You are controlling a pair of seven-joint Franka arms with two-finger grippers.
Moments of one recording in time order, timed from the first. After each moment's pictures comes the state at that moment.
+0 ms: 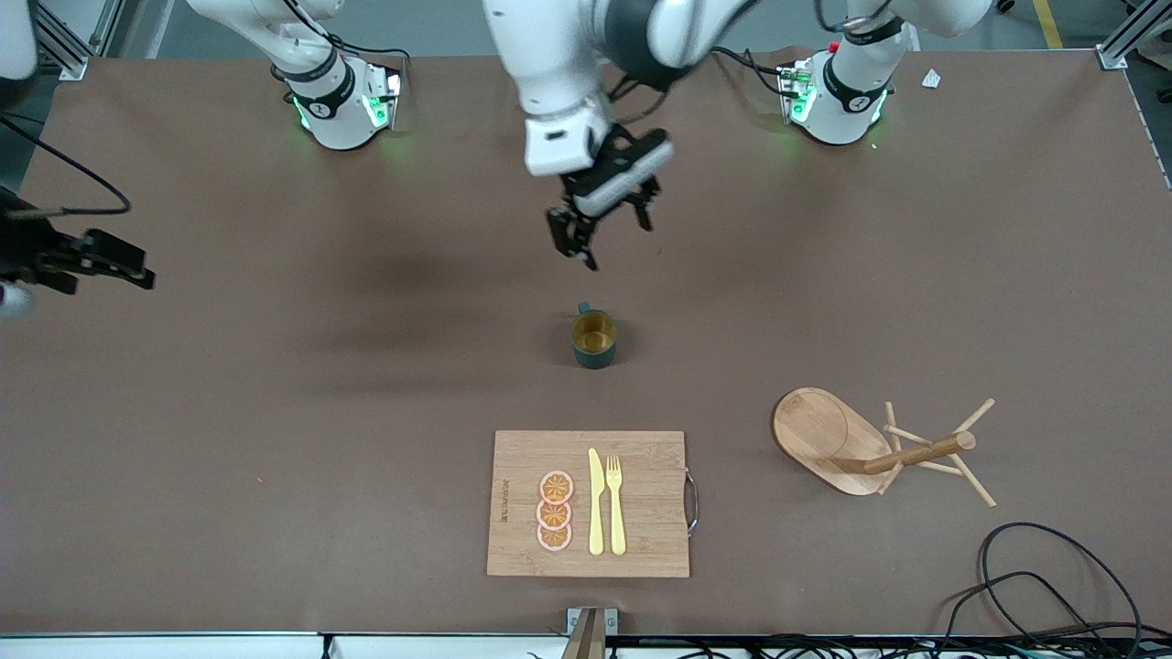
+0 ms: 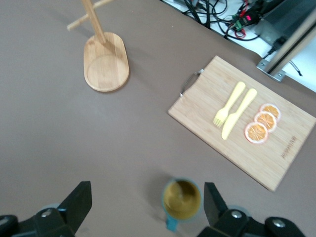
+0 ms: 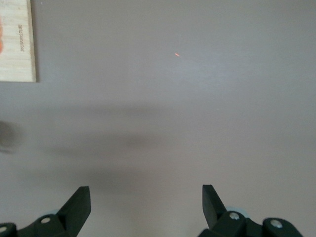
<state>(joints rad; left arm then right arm) -0.68 0.39 -0.27 -1.37 0.55 1.70 -1.68 0.02 0.11 -0.04 -1.52 0.04 1.59 -0.03</state>
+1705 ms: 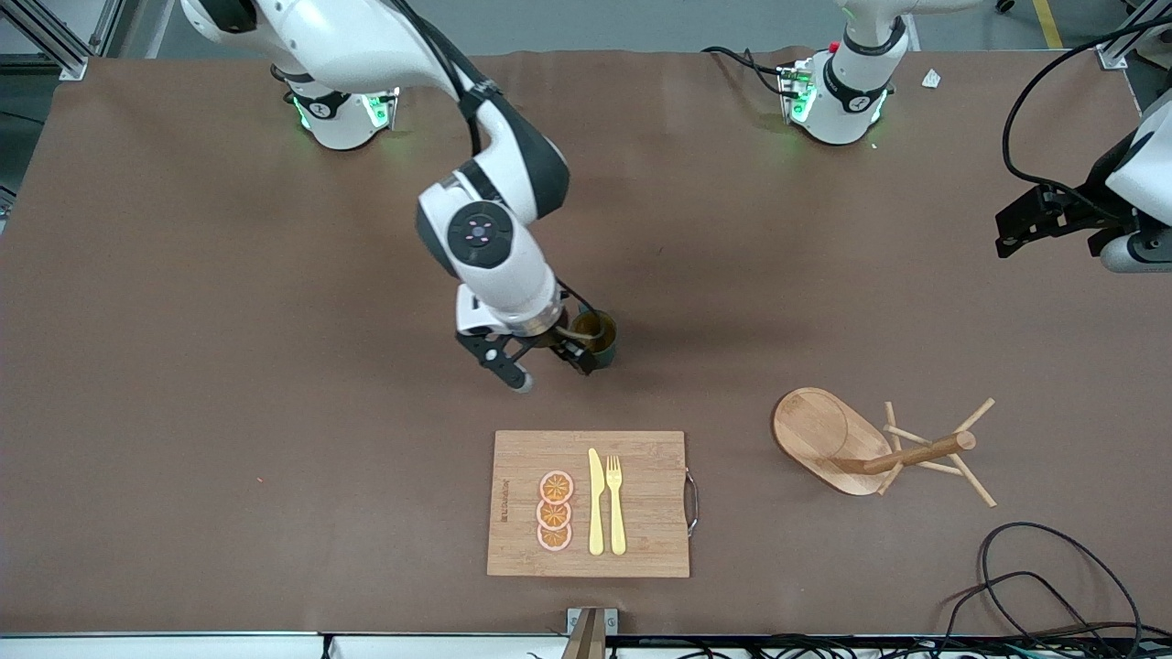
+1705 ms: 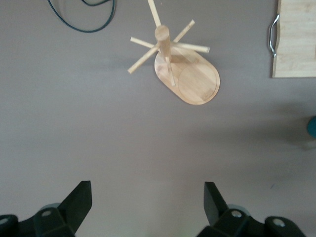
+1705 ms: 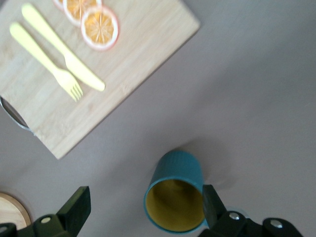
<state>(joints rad) -0.01 0.07 -0.10 -1.41 0.06 1.48 -0.07 0.71 0.68 -0.03 -1.35 0.15 2.18 1.33</state>
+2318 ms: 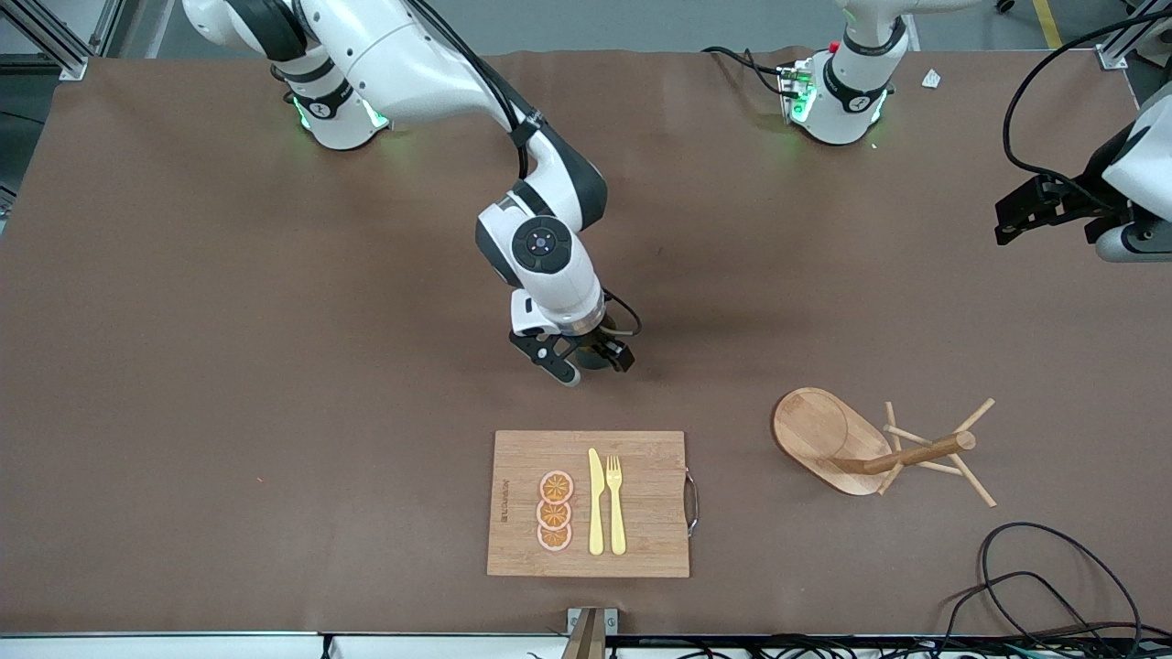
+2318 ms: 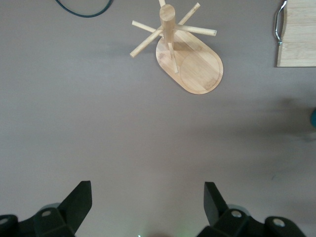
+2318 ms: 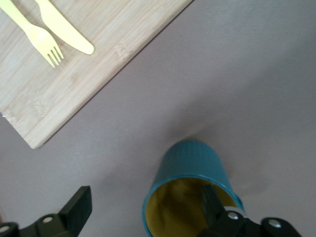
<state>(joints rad) 0.02 0.04 -0.11 -1.47 0.04 1.47 -0.07 0.76 0.79 -0.03 -1.34 0.15 2.32 1.35</state>
